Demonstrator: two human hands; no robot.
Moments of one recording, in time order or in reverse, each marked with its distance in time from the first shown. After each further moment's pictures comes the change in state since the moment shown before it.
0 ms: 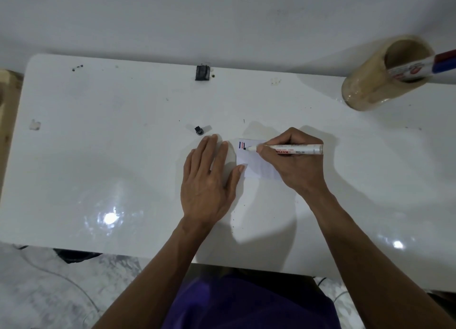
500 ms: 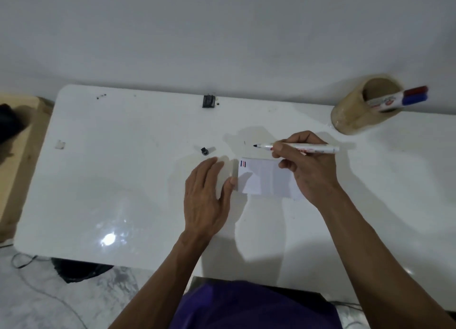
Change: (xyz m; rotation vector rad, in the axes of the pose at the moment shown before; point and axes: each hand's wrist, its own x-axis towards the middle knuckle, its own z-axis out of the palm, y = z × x) left_hand 0.010 0.004 -0.025 -0.226 -0.039 -0.163; right_hand 0.015 -0.044 -0.024 0.542 -0.089 0.213
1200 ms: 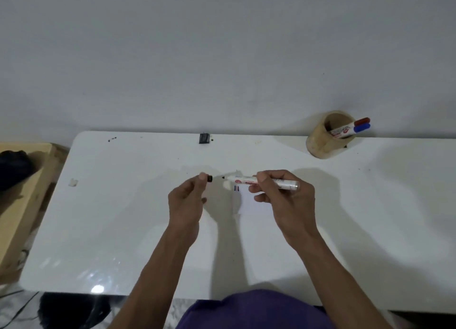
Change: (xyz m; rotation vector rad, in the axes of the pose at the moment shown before) left_hand 0.048 0.028 -0.066 -0.946 -0.097 -0.747; right_hand -0.072 -0.023 0.046 -0.127 0.156 -0.174
